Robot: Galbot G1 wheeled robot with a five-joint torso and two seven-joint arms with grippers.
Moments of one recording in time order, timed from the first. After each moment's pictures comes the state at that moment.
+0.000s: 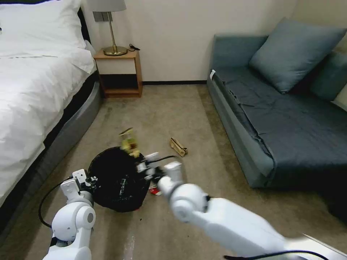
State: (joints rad) left arm 1.34 -1.45 -0.71 -2.05 -0.44 0.68 -0.38; right arm -0.54 1.27 -0.71 1.75 0.94 -0.23 0.48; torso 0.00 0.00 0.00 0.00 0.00
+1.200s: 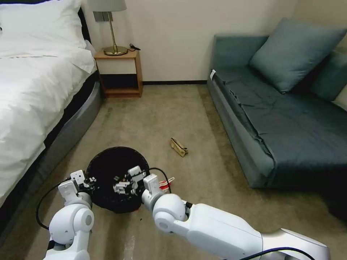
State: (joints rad) left arm 1.36 -1.45 -0.73 -2.07 -0.44 0.68 -0.38; right arm -0.58 1.26 -0.57 1.79 0.80 -0.22 0.47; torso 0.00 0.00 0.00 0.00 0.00
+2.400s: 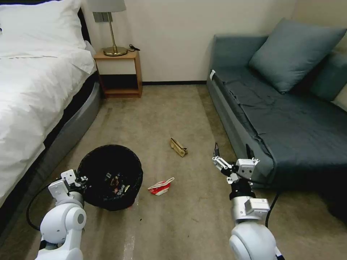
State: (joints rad) left arm 1.35 -1.43 -0.78 -2.05 -0.46 0.66 -0.37; right arm -1.46 1.28 0.23 2.18 0.05 0.04 0.40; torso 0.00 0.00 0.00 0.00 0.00
